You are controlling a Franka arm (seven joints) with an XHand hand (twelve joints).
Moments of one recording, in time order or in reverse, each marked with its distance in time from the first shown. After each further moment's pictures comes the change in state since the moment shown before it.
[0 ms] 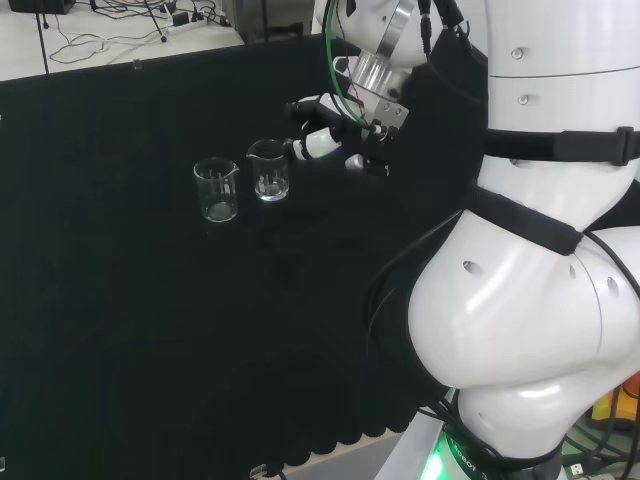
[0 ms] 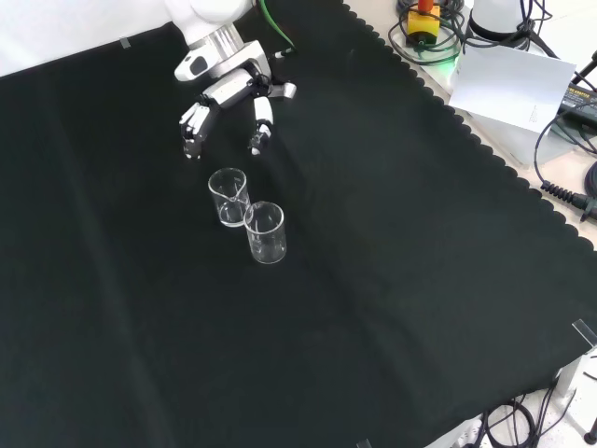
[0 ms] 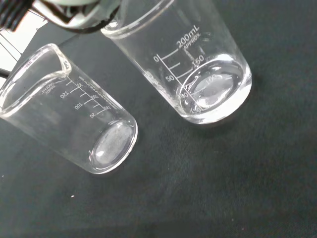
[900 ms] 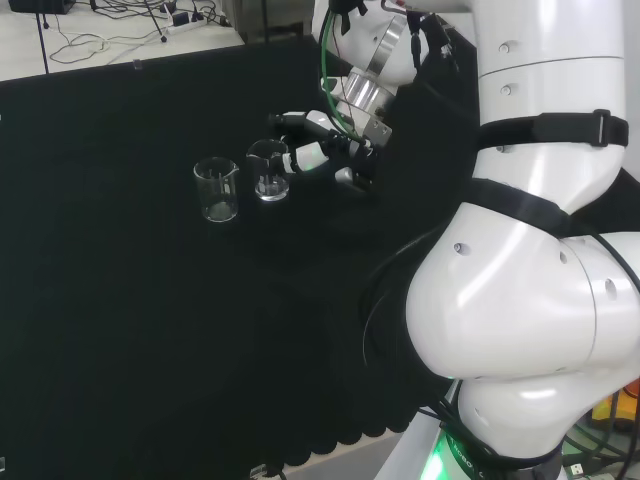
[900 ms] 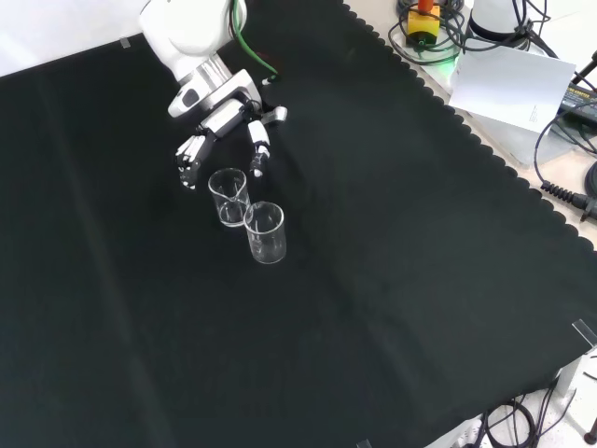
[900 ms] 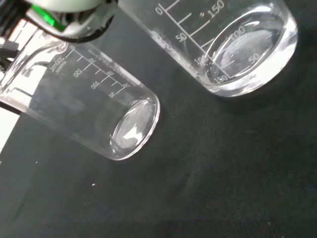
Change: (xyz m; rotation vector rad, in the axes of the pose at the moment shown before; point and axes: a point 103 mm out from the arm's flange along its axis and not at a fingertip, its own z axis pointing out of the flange) arm -0.011 0.034 0.040 0.065 0.145 -0.117
